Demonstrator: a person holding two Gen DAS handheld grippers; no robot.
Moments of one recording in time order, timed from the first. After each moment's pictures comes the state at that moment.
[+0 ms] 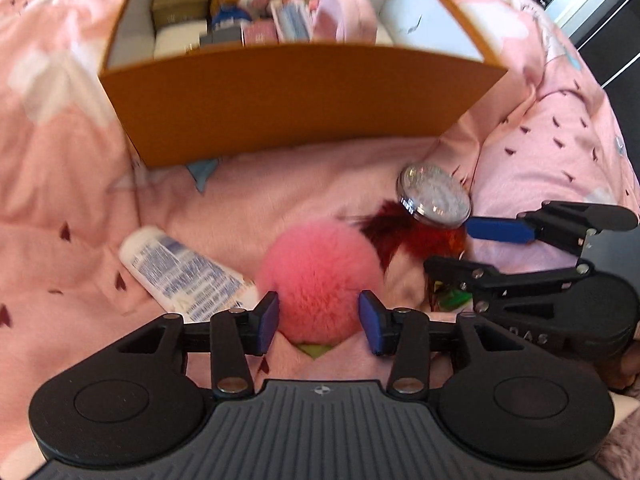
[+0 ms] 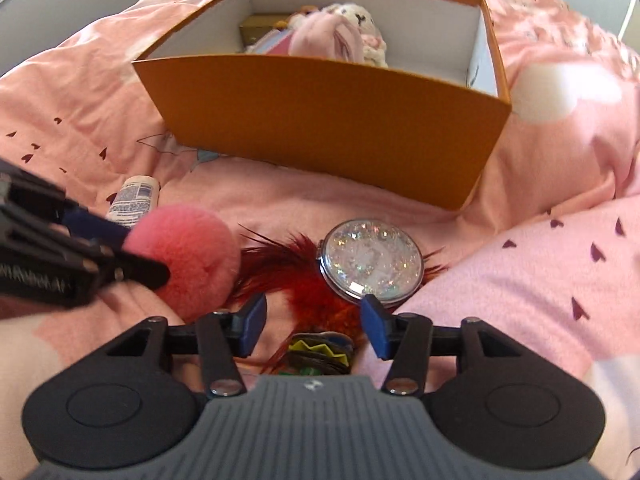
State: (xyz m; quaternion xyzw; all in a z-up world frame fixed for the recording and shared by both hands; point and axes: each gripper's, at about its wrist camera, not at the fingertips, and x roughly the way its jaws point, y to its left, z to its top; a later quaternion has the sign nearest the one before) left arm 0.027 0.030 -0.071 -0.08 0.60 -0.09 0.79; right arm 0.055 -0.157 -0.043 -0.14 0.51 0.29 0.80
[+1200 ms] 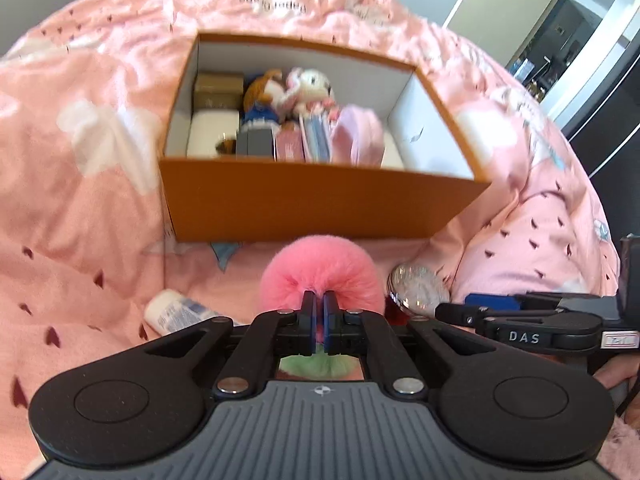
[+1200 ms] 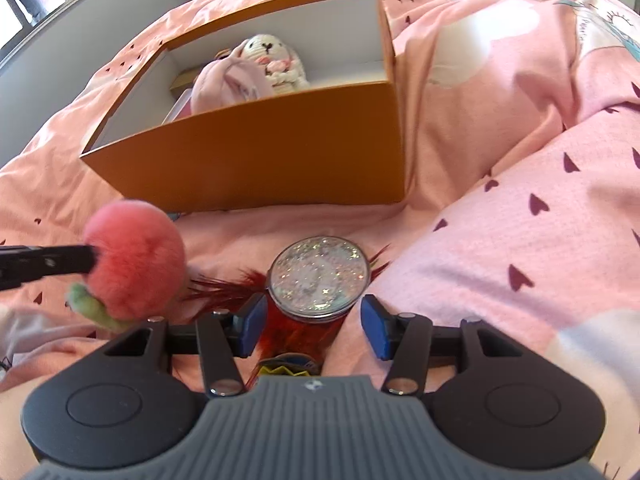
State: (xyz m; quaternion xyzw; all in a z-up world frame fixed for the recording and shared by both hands) left arm 0.018 0.052 -0.023 -0.13 0.48 -0.05 0.87; right arm 0.079 -0.201 -0.036 0.00 0.51 0.25 0.82
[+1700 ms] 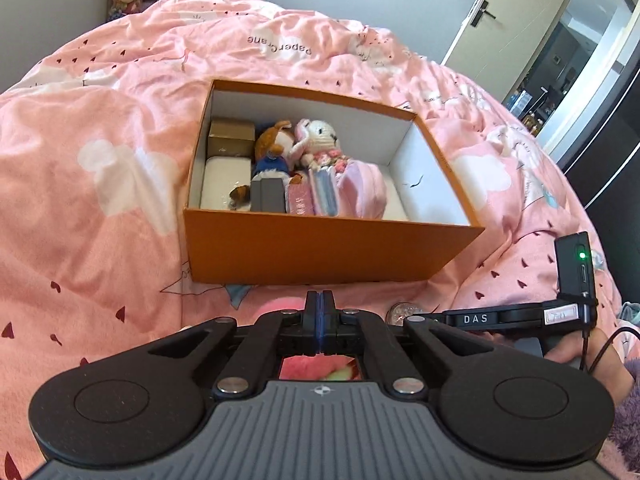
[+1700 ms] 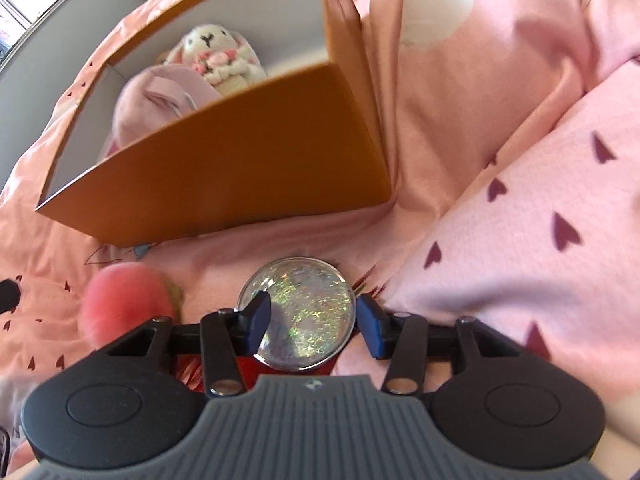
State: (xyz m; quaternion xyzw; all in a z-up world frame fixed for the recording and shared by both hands) left arm 0.015 0.067 -0.004 -0.14 0.44 -0.04 0.89; right arm 0.133 -0.198 -0.071 0.06 0.57 0.22 0.79
